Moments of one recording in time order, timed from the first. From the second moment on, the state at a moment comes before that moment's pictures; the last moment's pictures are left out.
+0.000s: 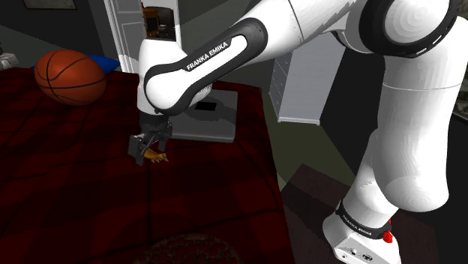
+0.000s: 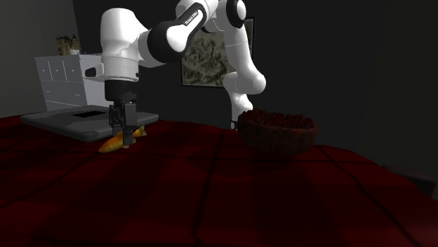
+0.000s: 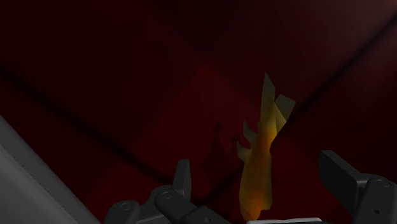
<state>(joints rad) 0.25 0.29 0.25 -1.92 0.09 2.37 0.11</state>
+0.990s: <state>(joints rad) 0.25 0.29 0.25 -1.92 0.09 2.37 0.11</state>
